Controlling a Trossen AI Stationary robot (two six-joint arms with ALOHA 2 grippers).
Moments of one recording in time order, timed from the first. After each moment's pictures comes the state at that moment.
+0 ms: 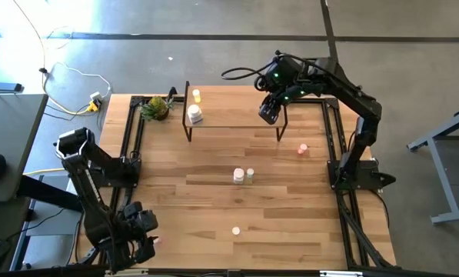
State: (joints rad) left arm -1.03 1.56 1.14 -1.05 -0.40 -1.59; right arm -0.32 1.78 2.33 -1.54 0.06 0.16
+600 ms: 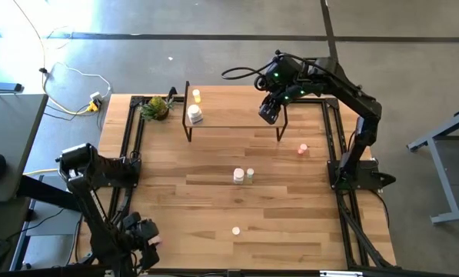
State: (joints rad) left arm -1.08 1.75 1.14 -0.97 -0.39 -1.79; right arm -0.32 1.78 2.33 -1.54 0.06 0.16
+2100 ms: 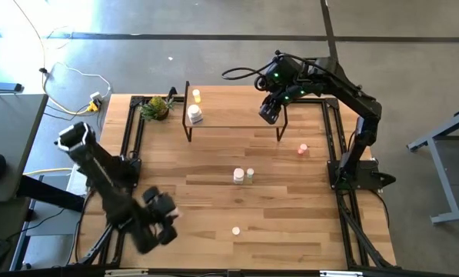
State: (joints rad) left arm -0.77 1.49 1.14 -1.00 -0.57 -1.38; right arm -0.32 1.78 2.32 -1.55 0.06 0.16
